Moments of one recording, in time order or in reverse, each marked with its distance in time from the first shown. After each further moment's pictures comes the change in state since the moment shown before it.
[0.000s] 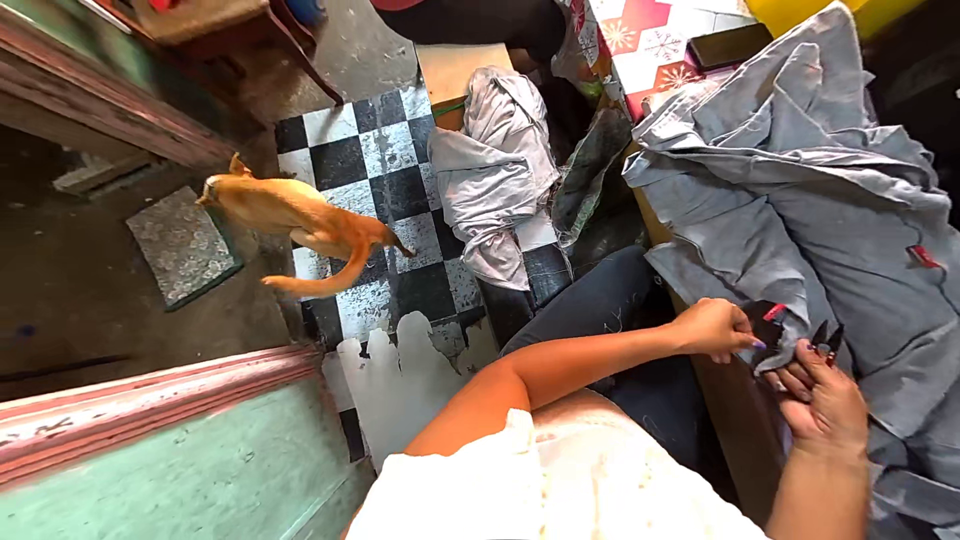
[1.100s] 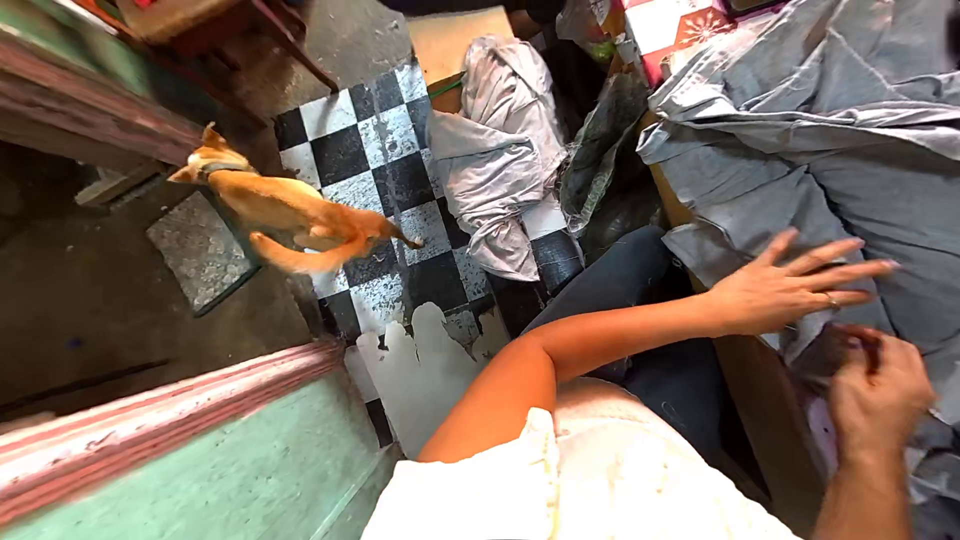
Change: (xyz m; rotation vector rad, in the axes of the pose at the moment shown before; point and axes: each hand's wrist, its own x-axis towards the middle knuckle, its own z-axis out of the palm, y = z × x) left_hand 0.031 0.010 -0.010 0.896 0.188 0.537; right_hand -0.014 -0.016 -0.008 -1.252 0.039 -0.536
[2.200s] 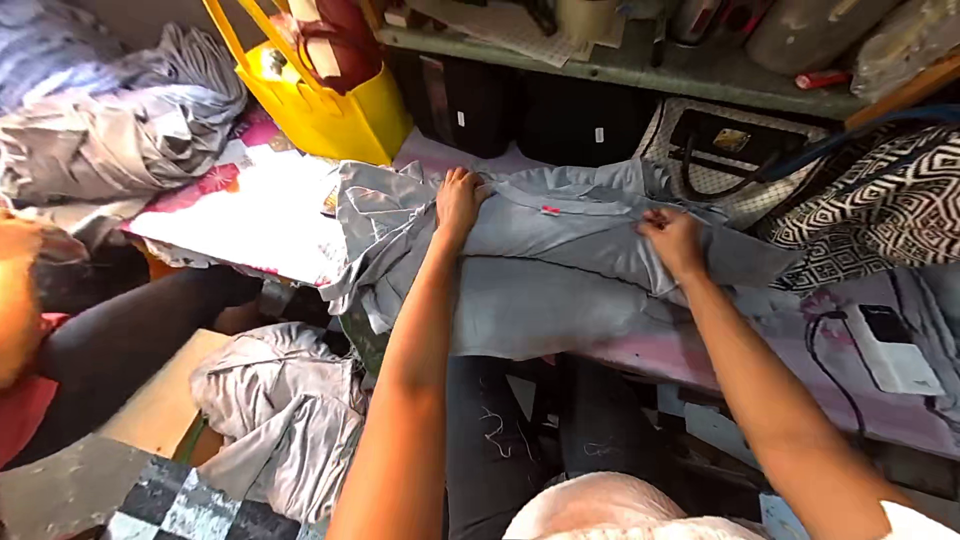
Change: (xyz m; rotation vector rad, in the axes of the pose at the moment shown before) left_hand 0.257 -0.091 -0.022 0.129 -0.095 0.023; right_hand 0.055 0.155 -0.072 0.206 0.415 0.518
